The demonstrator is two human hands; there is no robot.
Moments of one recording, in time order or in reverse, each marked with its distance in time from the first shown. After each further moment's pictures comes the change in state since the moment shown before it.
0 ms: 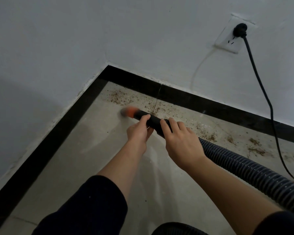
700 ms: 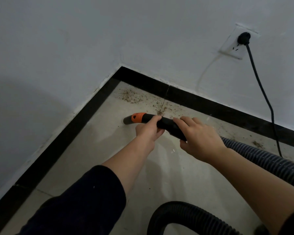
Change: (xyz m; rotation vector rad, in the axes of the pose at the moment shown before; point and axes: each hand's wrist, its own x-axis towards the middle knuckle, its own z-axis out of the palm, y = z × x) left_hand -0.047 0.002 -0.007 -0.008 -0.001 -0.014; right_hand -0.023 0.031 -0.035 0.124 0.000 -0.144
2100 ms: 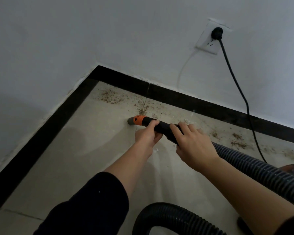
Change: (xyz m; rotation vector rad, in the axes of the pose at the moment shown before) left_hand 0.005 -0.044 0.036 0.071 -0.094 -0.093; right_hand -0.036 0.025 0.027 -0.155 -0.012 0.160
